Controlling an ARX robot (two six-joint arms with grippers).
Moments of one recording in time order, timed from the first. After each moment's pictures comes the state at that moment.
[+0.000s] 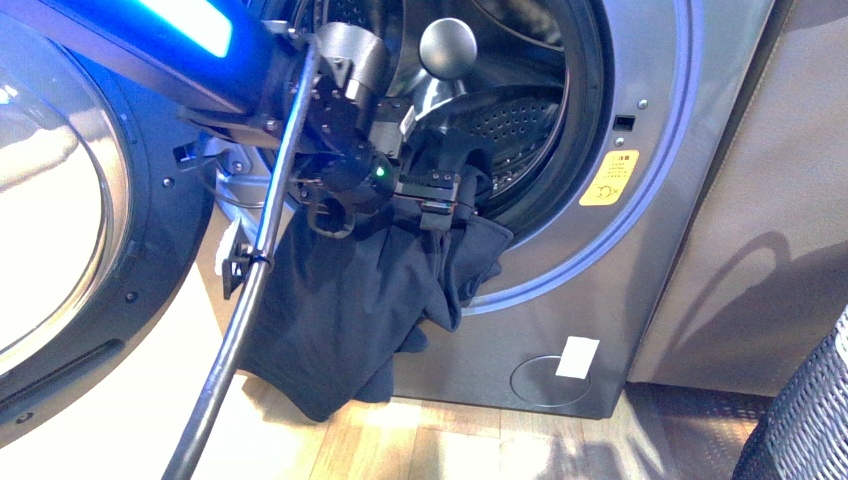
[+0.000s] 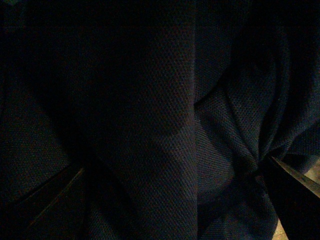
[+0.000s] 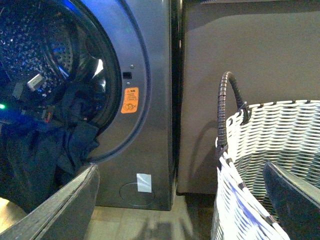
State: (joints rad) left arm -0.31 2.44 1.84 -0.05 0.08 0.06; right arm 0.00 0.00 0.01 0.00 0.00 0.00
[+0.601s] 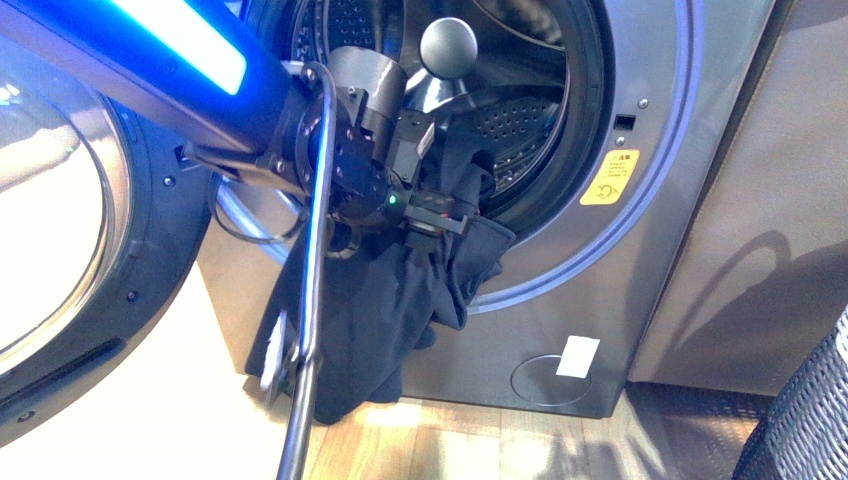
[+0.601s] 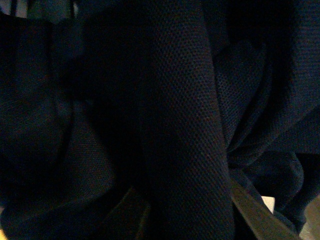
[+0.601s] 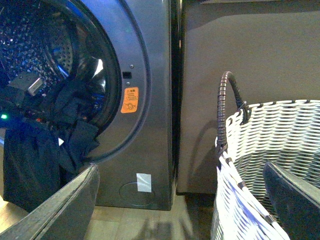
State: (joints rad) left arm -0.34 2.38 1.68 0.17 -0.15 0.16; right arm 0.00 0.00 0.01 0.00 0.00 0.00
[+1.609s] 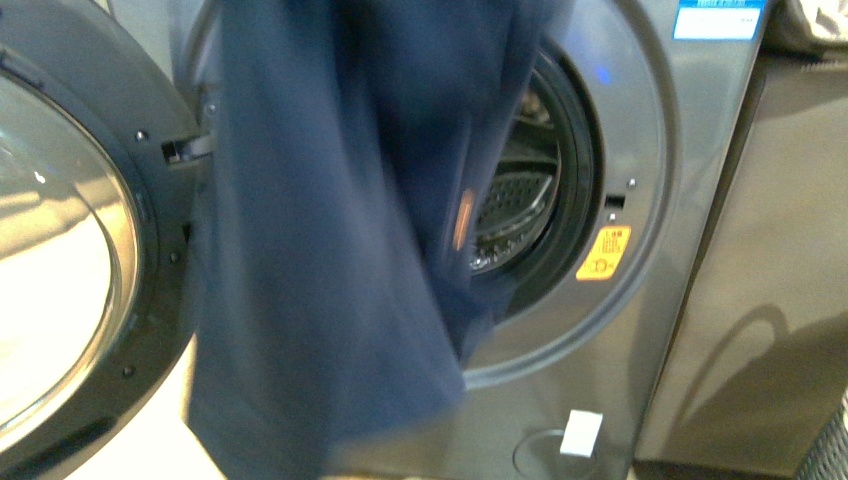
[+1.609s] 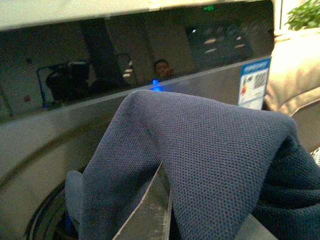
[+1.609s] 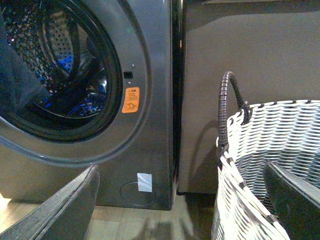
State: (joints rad) left arm -0.40 1.37 1.38 0.12 0.14 0.15; right arm 0.00 0.00 0.01 0.00 0.00 0.00
